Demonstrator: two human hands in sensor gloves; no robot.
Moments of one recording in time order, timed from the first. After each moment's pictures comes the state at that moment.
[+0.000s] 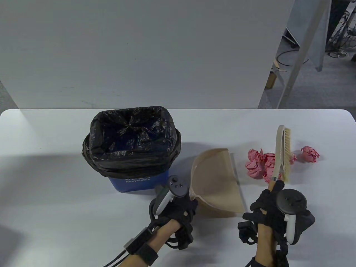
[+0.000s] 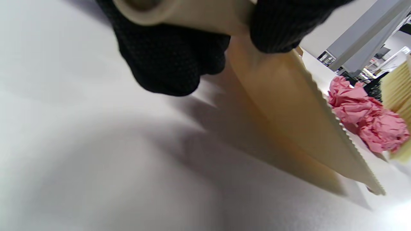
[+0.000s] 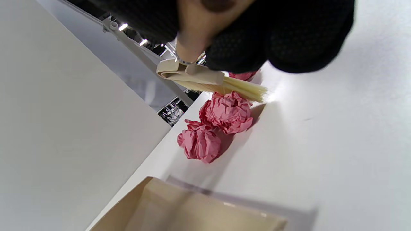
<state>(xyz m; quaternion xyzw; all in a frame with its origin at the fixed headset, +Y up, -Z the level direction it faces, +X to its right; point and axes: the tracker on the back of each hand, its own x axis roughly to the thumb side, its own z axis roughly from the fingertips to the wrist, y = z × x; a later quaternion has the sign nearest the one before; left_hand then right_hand) -0.040 -0.711 -0.369 -0.21 -0.01 0.26 0.94 0.242 -0.661 -0.299 -0.30 -0.09 0.87 0.38</state>
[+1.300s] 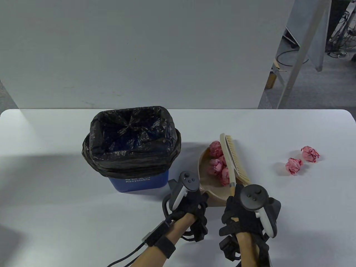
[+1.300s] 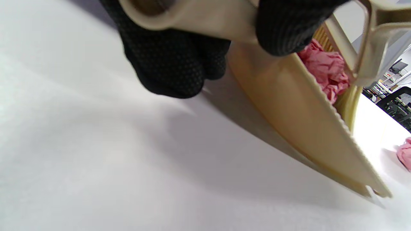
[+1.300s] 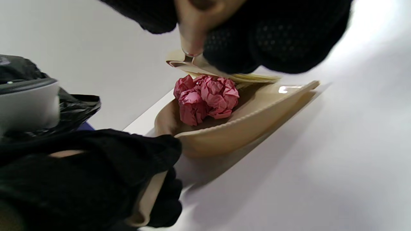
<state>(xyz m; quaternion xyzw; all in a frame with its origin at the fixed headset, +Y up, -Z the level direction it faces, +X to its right) -0.019 -0.724 -0.387 -0.20 0.03 0.28 0.94 0.163 -0.653 -0.302 -0.11 0.07 0.93 0.35</state>
